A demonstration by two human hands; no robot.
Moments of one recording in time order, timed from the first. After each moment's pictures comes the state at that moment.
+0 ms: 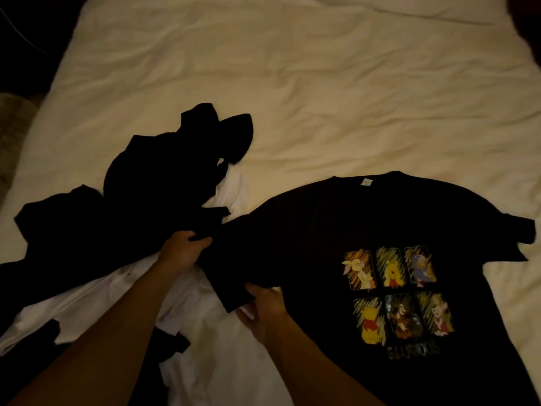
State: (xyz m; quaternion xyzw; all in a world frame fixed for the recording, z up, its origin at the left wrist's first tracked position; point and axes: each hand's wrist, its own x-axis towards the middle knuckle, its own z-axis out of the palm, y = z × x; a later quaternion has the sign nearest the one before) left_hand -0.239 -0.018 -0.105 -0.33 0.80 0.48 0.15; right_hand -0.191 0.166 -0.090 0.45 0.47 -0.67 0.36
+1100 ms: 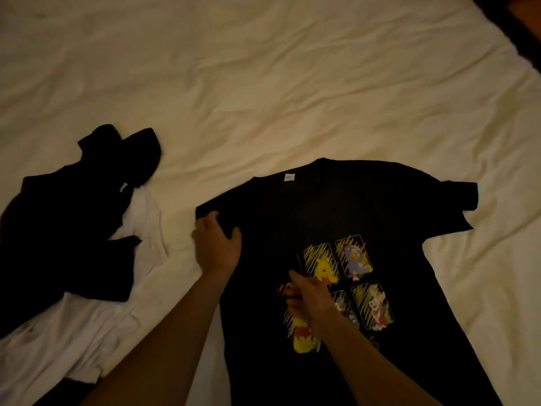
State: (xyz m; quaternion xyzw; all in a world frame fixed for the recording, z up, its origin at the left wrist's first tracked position) left_hand -0.335 0.225 -0.101 -0.27 0.90 0.34 0.07; right_hand -0.267 0.425 -0.113 0.43 0.47 -0.67 0.39
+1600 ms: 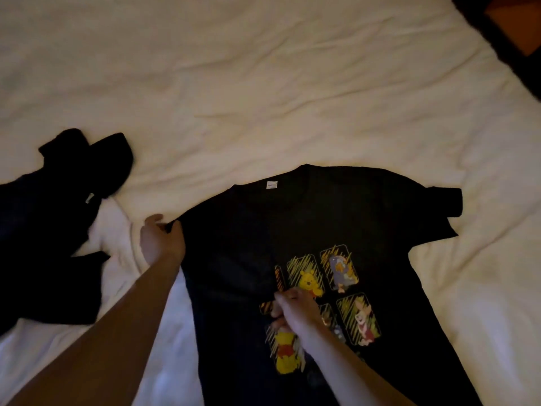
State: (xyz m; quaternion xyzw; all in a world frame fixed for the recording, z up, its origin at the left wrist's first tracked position) left_hand -0.375 0.173 -0.129 -0.43 0.82 0.38 -0.03; right_hand -0.274 0.424 -0.130 0.36 0.66 -0.54 0.37
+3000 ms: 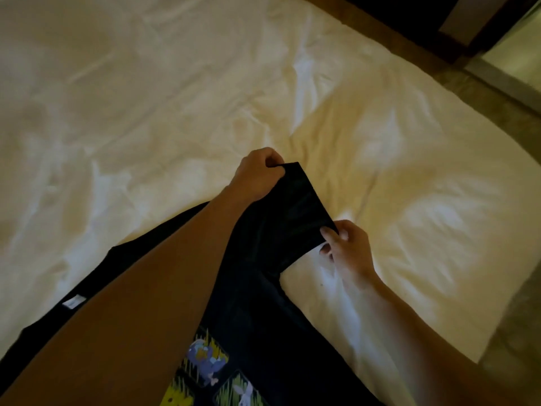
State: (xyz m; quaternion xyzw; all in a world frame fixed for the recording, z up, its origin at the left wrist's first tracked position) left_hand -0.564 0.695 -0.104 0.16 0.87 0.37 0.29; right_hand -0.365 0.783 -0.136 0.48 0.63 -0.61 -0.03
